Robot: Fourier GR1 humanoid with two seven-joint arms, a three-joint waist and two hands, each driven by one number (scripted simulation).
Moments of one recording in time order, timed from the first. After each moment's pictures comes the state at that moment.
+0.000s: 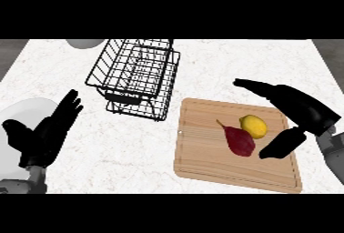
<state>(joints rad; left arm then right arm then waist) -0.06 0.43 -0.15 -1.55 0.33 0.12 0.15 -0.46 -0.73 0.43 -1.64 0.06 0.30 0.26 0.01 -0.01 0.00</state>
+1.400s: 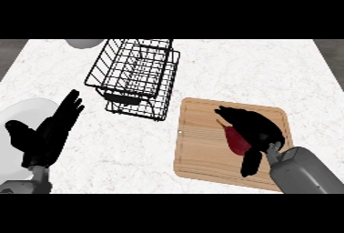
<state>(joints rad) -0.05 0.34 -0.06 -1.56 0.23 0.05 0.17 -0.37 -0.46 0.52 -1.55 0.50 0.47 0.45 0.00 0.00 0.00</state>
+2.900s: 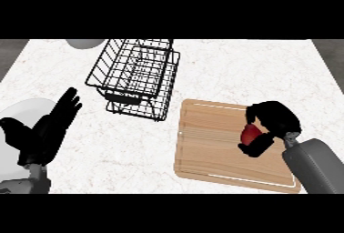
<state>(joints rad) -0.06 0.27 0.03 -1.58 0.17 -0.03 0.22 -0.37 -0.46 0.35 -1.24 0.89 0.29 0.14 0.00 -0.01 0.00</state>
